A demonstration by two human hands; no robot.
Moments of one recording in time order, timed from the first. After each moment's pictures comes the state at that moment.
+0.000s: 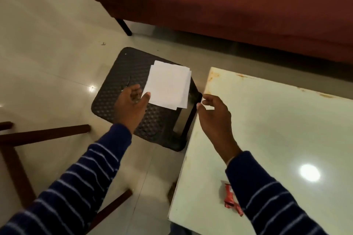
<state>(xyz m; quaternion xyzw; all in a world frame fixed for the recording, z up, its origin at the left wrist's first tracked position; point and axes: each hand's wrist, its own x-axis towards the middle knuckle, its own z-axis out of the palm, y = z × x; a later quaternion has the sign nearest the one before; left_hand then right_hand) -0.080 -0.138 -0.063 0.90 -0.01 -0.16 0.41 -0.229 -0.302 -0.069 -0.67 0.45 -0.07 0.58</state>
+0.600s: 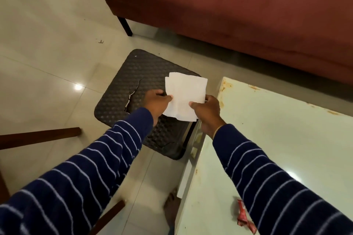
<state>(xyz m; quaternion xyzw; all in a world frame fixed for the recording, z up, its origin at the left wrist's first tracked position) -0.031 -0.174 -0.106 0.81 0.11 -0.37 0.45 -0.131 -0.288 -0.108 -0.55 0.55 0.00 0.63</state>
